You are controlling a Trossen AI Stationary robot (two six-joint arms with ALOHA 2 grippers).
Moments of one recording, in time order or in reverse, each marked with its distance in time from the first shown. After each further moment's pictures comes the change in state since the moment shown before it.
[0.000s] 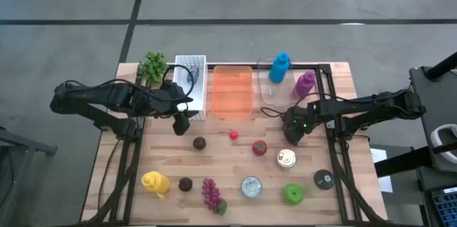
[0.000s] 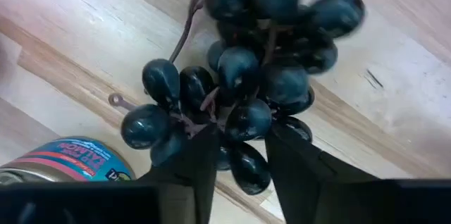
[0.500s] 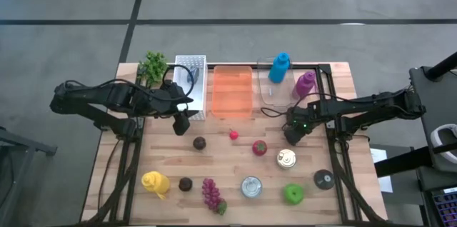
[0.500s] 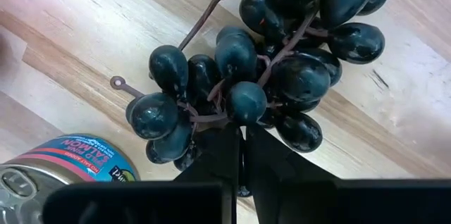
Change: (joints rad) left arm 0.000 0.000 0.000 0.000 0.000 -0.008; right arm 0.000 0.000 0.000 0.006 -0.006 -0.007
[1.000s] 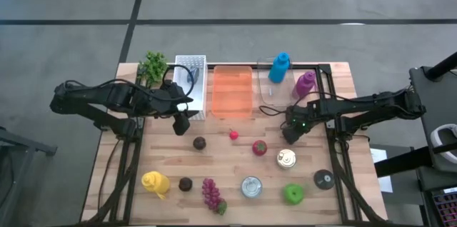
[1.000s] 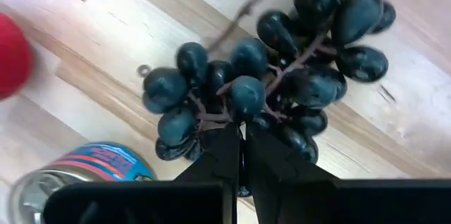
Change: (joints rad) left arm 0.000 0.000 0.000 0.000 0.001 0.005; right arm 0.000 0.002 0.038 0.006 0.010 0.008
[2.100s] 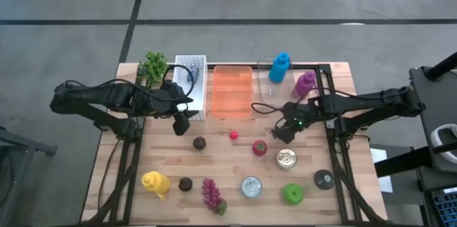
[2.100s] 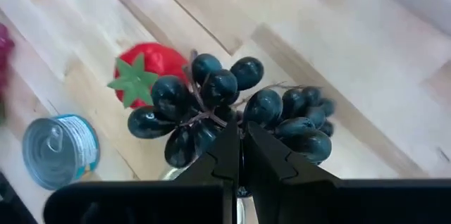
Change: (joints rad) left arm 0.000 0.000 0.000 0.000 0.005 0.004; right arm 0.102 -0.002 0.237 -0.012 0.043 -0.031
